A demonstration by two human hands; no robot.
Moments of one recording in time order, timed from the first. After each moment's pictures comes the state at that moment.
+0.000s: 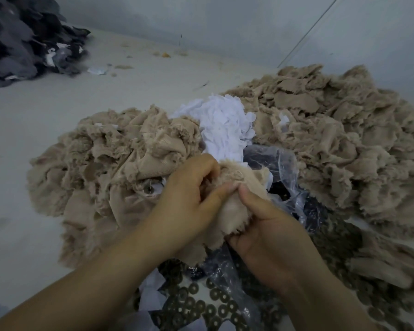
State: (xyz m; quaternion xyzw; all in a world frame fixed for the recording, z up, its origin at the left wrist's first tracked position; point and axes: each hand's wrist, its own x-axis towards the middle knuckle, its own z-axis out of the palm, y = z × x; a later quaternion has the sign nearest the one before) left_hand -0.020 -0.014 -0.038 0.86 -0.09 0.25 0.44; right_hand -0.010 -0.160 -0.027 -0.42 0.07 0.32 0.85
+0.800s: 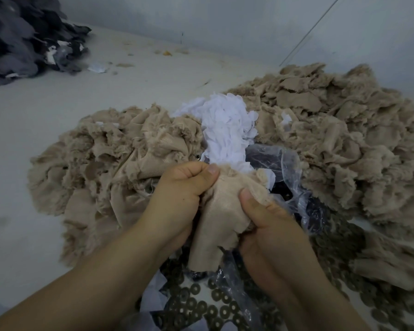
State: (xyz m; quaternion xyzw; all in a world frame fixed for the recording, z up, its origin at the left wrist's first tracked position) left_hand -0.015 -0.018 -0.042 0.57 0.08 0.09 0.81; right_hand -0.016 -0.149 -0.033 -0.41 0.06 0.24 0.88
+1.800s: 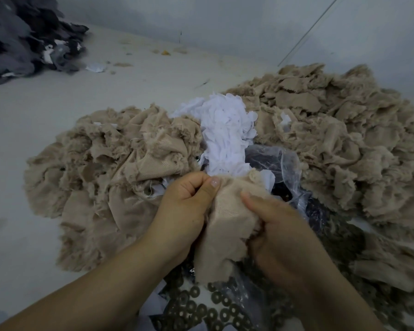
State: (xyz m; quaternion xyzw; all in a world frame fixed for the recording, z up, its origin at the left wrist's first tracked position) left_hand -0.018 -0.023 -0.066 0.63 0.07 0.12 0.76; right_hand -0.003 -0.167 -0.030 -0.54 0.04 0.26 0.80
